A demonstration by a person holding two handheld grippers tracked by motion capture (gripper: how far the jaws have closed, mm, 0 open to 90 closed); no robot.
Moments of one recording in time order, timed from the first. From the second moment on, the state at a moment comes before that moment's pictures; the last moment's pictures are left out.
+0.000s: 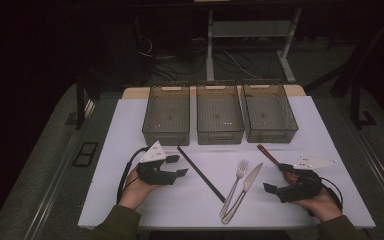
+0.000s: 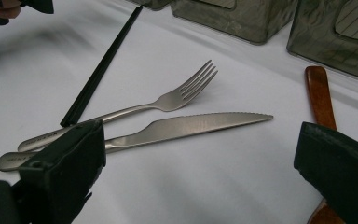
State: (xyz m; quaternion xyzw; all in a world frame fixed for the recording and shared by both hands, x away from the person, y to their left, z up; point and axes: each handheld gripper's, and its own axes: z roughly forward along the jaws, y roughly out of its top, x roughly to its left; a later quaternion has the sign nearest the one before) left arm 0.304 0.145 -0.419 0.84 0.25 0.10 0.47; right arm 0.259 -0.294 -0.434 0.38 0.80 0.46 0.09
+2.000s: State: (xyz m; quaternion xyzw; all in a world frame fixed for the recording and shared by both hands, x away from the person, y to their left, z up) left arm 0.383 0.123 -0.448 0.88 0.29 0.15 0.35; right arm 0.259 -0.295 -0.434 0.39 0.79 0.46 0.09
